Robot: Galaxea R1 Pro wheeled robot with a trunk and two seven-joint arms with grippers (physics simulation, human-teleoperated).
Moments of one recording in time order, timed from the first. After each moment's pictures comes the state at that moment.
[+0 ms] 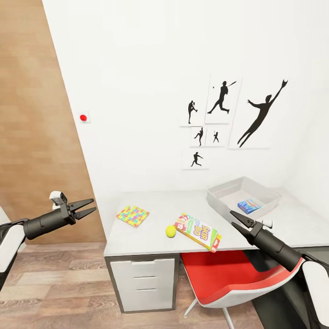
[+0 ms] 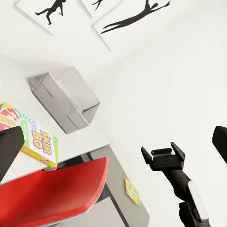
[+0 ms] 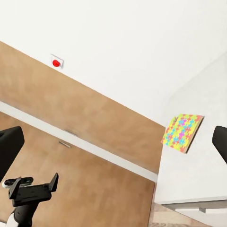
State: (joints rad) left arm -0.54 0.43 0.18 -1.22 0.86 1.04 -0.93; right arm -0.27 -0.10 -0.43 -1.58 -0.97 1.00 0.48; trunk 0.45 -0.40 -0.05
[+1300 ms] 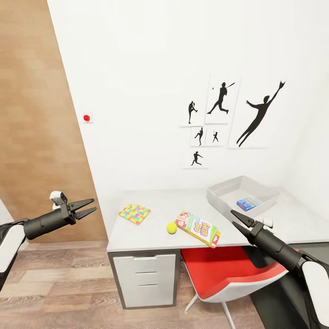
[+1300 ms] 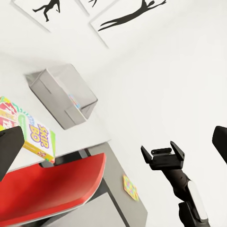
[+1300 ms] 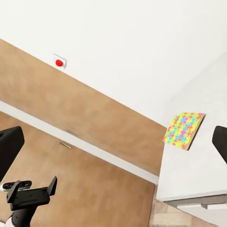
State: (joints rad) left arm -0.54 0.43 0.18 -1.22 0.86 1.04 -0.93; right arm -0.27 -0.10 -0.43 -1.57 -0.97 0.98 0.48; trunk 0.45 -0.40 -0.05
